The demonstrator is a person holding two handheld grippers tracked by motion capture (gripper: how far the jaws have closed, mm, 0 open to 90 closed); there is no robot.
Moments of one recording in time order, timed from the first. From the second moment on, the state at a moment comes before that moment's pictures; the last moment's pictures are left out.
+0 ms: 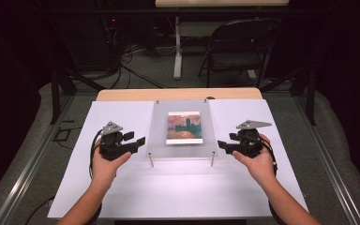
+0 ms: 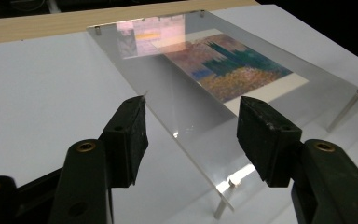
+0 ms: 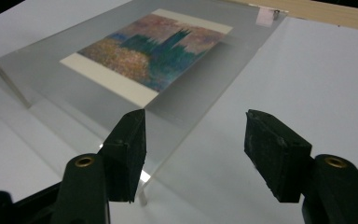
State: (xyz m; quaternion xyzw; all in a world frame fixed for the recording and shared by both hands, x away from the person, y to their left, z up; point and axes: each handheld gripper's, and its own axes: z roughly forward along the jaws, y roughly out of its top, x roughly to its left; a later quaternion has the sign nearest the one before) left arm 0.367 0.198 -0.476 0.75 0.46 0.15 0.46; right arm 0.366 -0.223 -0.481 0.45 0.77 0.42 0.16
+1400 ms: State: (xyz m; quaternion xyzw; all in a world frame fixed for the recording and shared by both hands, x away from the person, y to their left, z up) left arm 0.501 0.157 -0.533 0.72 0.55 0.06 0.41; right arm 0.498 -0.187 -0.528 0.52 0.74 0.41 0.10
